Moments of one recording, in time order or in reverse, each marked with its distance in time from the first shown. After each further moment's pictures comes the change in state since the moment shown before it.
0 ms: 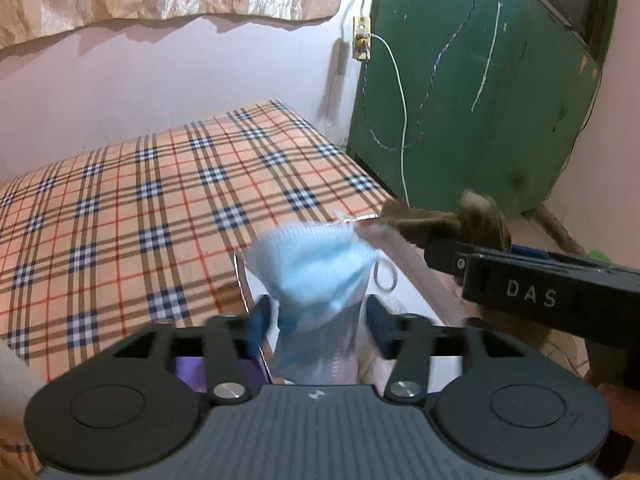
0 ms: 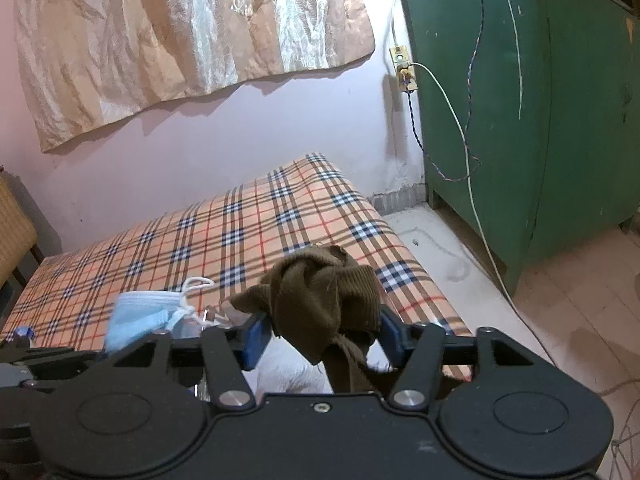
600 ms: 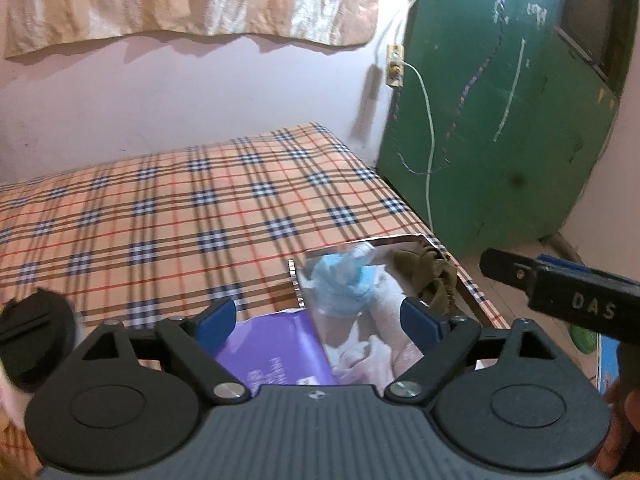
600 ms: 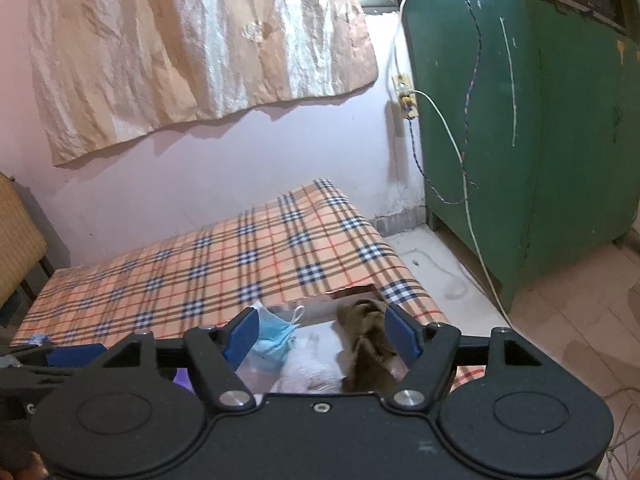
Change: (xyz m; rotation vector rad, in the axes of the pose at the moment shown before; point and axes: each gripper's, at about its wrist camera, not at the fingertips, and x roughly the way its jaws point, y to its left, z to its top) left arm -0.058 0.024 -0.008 -0.062 -0.056 0.078; right arm -0.055 0.022 -0.001 -0.024 -0.061 0.021
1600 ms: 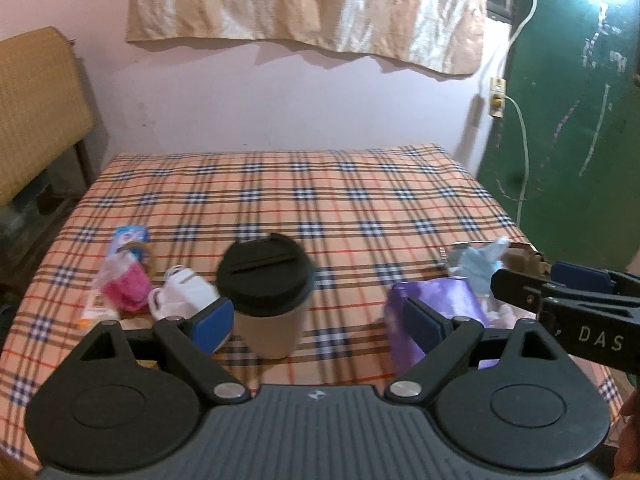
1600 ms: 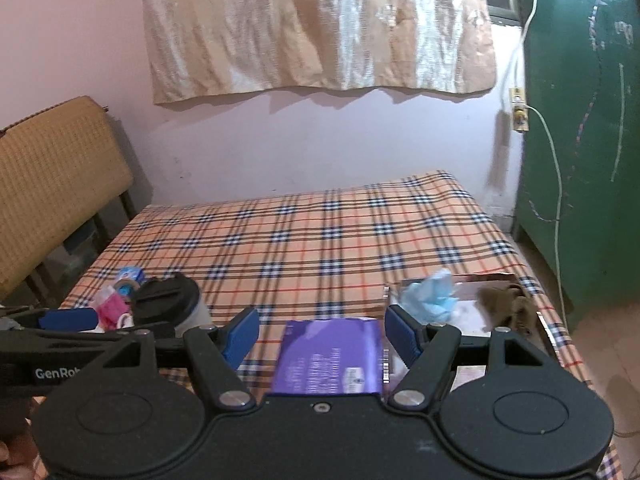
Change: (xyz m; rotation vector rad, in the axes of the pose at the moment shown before) left arm -0.090 0.091 -0.036 -0.126 -0.038 0.251; right arm -0.024 0.137 -0.032 -0.203 0.064 0.187
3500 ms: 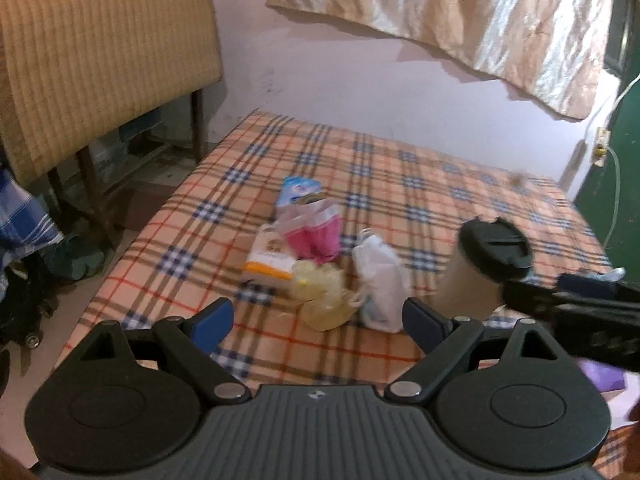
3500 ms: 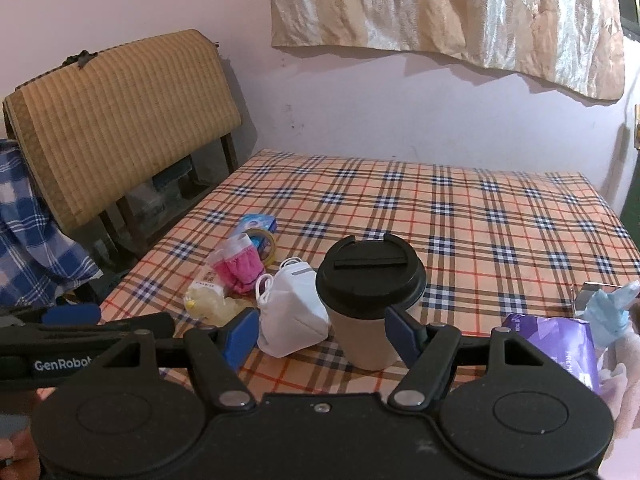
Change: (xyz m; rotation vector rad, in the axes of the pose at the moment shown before) left arm -0.026 0.151 -0.041 -0.225 0.019 0.191; right arm 0.053 0.143 -0.017 -0.163 0.102 0.226
